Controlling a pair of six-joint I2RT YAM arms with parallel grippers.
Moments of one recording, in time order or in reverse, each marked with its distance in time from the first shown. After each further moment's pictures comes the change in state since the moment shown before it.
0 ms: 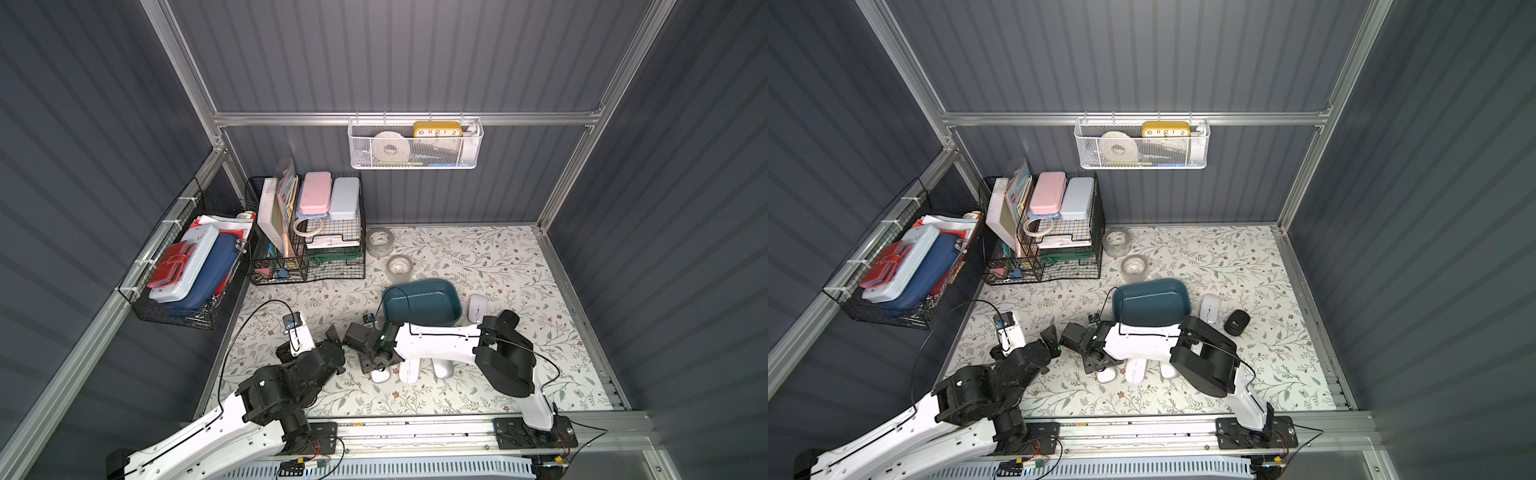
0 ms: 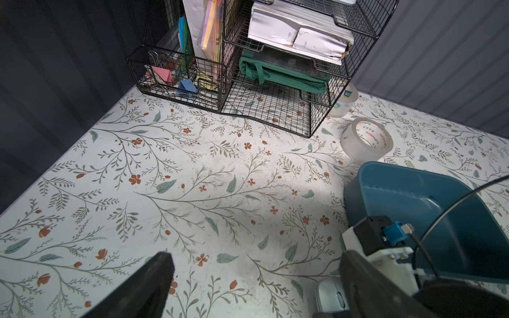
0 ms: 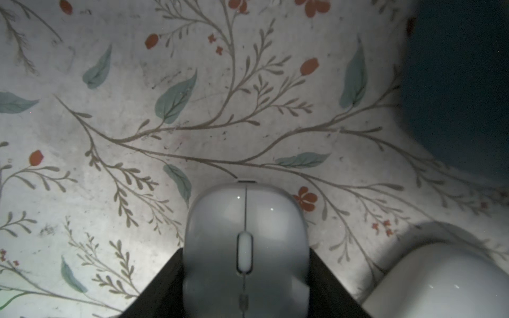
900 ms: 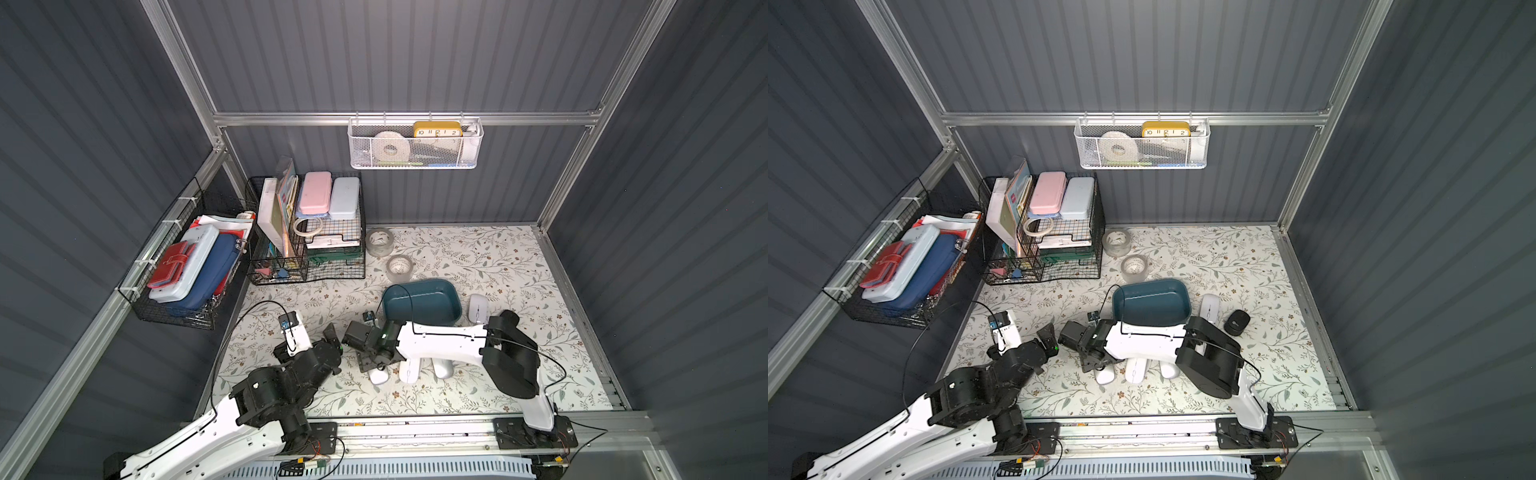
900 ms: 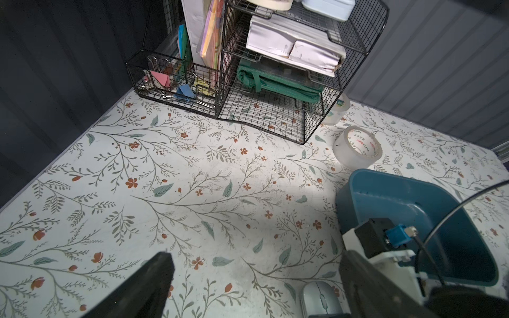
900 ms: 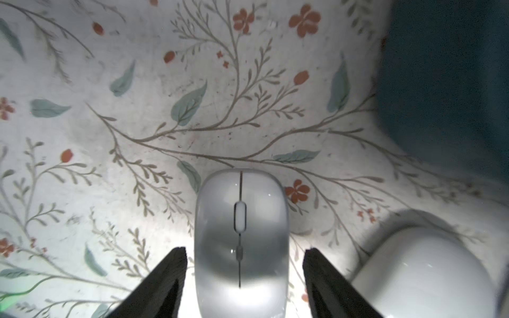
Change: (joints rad) left arm 0.000 -0.031 0.030 -0.003 -0.003 0.012; right arm 0.003 -0.058 0.011 -0.034 0.034 0.006
